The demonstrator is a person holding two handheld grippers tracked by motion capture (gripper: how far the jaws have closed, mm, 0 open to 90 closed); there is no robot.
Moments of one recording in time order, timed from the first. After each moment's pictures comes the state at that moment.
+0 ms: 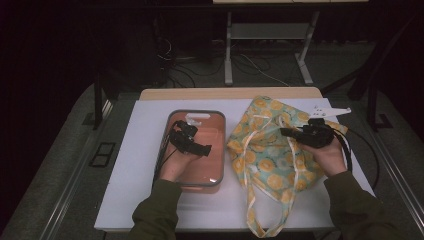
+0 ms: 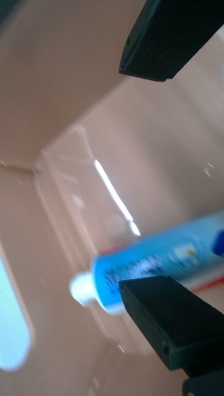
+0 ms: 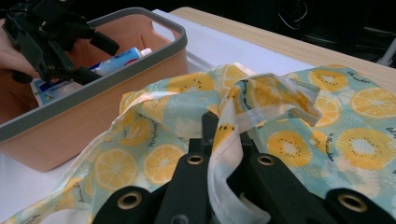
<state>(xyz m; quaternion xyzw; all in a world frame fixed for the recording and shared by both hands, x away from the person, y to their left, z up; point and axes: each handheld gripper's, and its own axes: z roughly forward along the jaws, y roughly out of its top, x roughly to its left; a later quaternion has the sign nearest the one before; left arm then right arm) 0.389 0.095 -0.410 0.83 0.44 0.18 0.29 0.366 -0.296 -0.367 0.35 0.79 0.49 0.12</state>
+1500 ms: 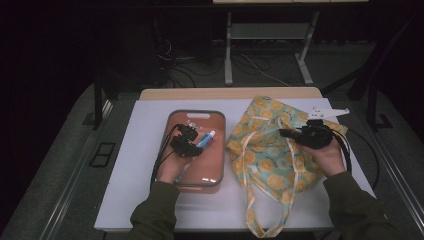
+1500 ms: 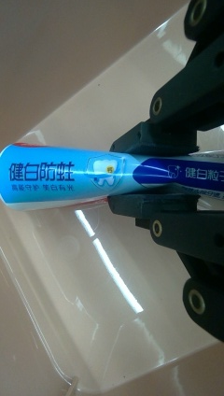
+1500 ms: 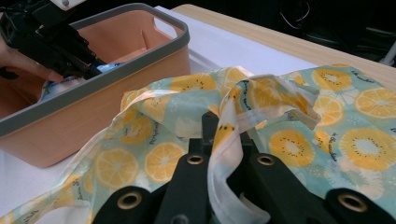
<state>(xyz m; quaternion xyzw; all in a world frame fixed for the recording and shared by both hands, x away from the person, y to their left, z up) 0.385 0.097 -0.414 0.86 0.43 0.11 0.25 0.366 -0.293 -0.369 0.35 0.79 0.49 0.12</state>
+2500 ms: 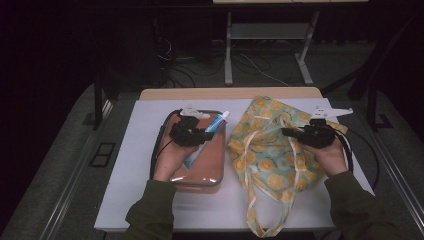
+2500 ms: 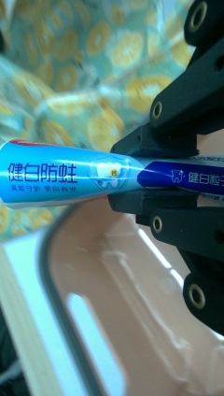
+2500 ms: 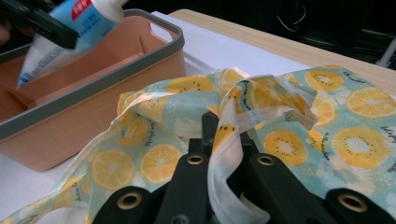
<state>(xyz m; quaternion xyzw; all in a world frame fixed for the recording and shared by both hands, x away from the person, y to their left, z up) 0.367 0.088 -0.340 0.84 0.34 0.10 0.41 0.367 -0.300 -0.368 0.35 0.78 0.50 0.12</state>
